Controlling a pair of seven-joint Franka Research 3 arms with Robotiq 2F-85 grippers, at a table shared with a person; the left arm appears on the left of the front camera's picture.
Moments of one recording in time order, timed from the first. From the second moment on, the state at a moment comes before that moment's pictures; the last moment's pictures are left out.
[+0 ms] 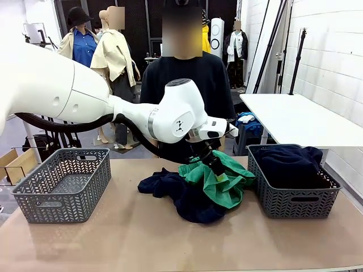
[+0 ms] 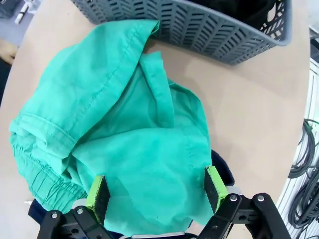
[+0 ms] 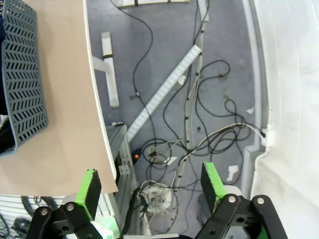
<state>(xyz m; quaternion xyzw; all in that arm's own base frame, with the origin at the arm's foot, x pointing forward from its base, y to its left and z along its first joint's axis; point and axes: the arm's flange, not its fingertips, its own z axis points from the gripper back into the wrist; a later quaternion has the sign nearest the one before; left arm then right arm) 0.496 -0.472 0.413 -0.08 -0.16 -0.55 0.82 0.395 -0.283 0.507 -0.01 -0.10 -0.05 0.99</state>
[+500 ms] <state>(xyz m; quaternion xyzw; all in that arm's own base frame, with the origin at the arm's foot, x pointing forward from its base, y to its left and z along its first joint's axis) 0.495 -0.471 0.410 -0.04 -0.15 -0.55 0.82 0.395 -0.283 0.507 -0.01 -0.10 -0.05 0.99</state>
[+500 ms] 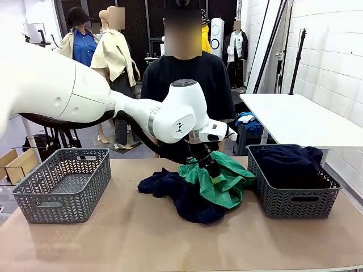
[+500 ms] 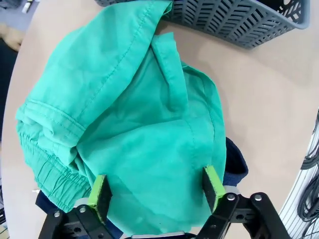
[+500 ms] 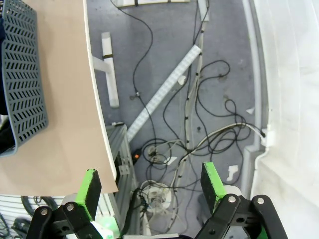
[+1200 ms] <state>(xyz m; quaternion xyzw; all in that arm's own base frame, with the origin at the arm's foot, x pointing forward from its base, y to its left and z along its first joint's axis) 0.495 -0.472 0.413 -0.04 -0.15 -0.55 0.82 0.395 -0.283 0.507 -0.01 -0.10 -0.05 0.99</state>
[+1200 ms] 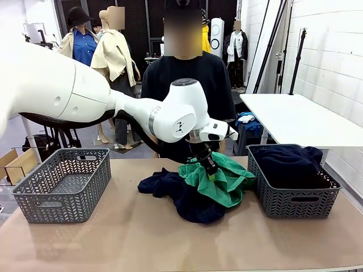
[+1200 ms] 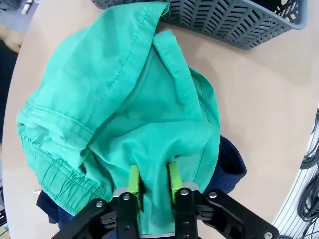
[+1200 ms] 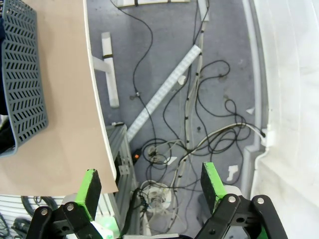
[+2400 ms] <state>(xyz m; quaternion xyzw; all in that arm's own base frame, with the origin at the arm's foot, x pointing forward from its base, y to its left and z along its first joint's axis) 0.479 -0.393 0.758 -0.02 -0.42 -0.44 0.79 0.395 -0.283 0.507 -0.01 -0.10 -0.05 0.99</state>
